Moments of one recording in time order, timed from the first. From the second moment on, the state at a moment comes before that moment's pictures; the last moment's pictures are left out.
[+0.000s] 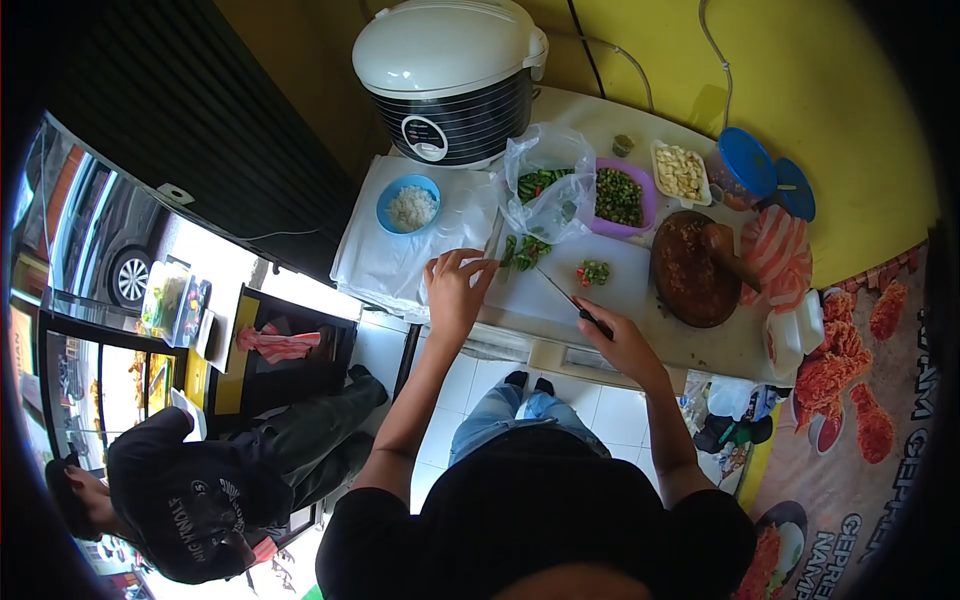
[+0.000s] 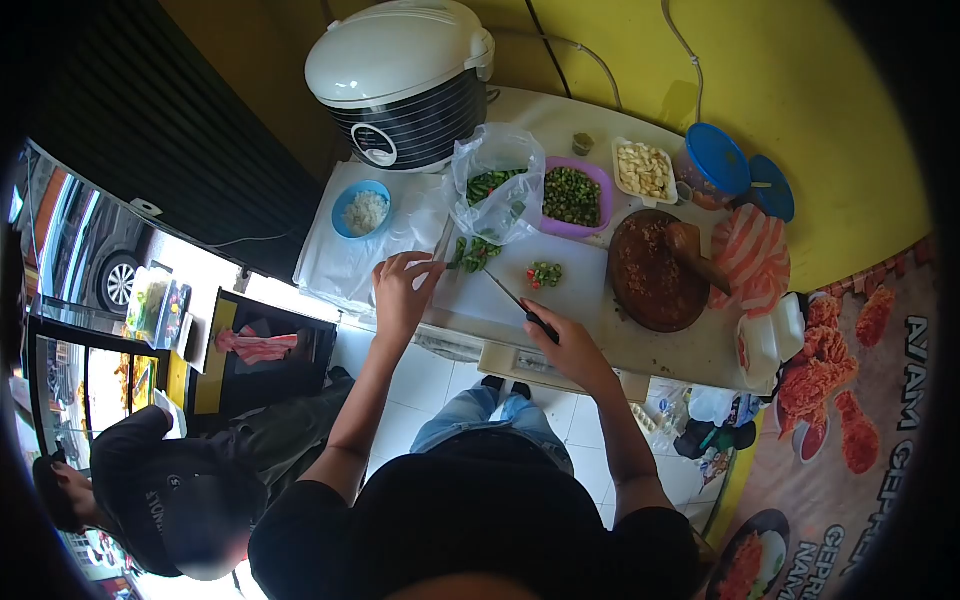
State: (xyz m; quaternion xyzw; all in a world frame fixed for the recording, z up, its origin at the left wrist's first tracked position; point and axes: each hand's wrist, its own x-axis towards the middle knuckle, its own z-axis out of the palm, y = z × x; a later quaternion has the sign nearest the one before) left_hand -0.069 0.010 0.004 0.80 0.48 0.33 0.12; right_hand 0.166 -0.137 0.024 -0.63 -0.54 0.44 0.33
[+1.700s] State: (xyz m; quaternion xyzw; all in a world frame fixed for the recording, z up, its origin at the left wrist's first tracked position) left_hand -0.005 -0.019 -0.017 0.84 0.36 0.38 0.15; right_hand 0.152 -0.177 0.025 -0.69 -0.50 0.36 0.37
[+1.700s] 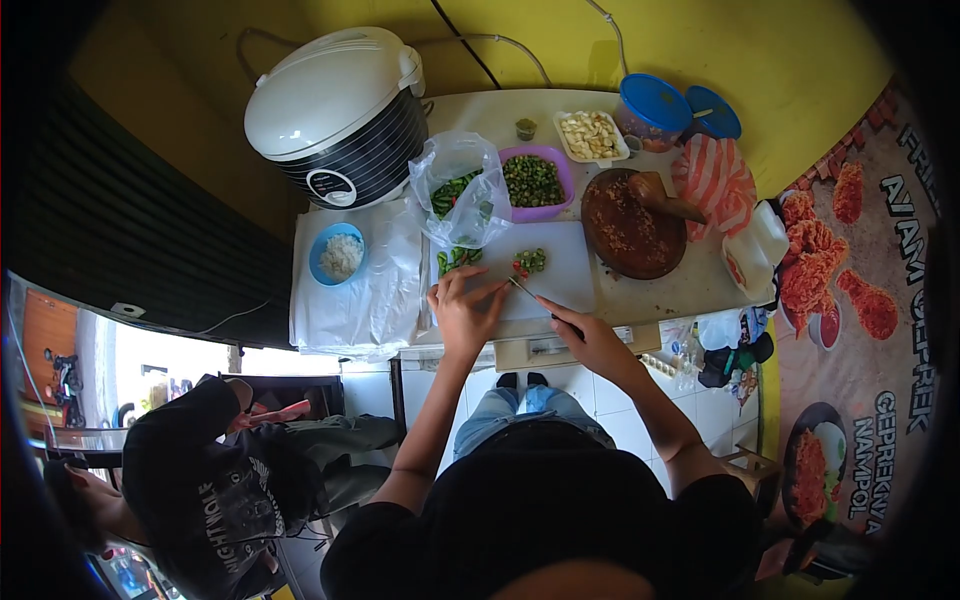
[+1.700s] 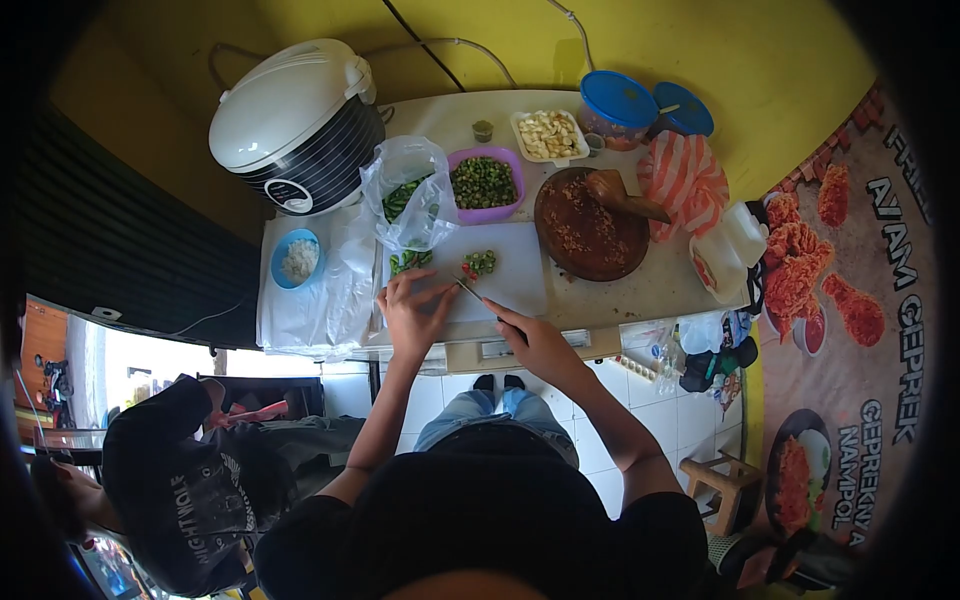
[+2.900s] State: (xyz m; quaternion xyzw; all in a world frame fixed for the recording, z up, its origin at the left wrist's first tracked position) left_hand -0.005 -0.022 -0.015 0.83 0.38 0.39 0.15; right_hand 0.155 -0.157 0.018 -0.70 -0.52 0.34 0.35
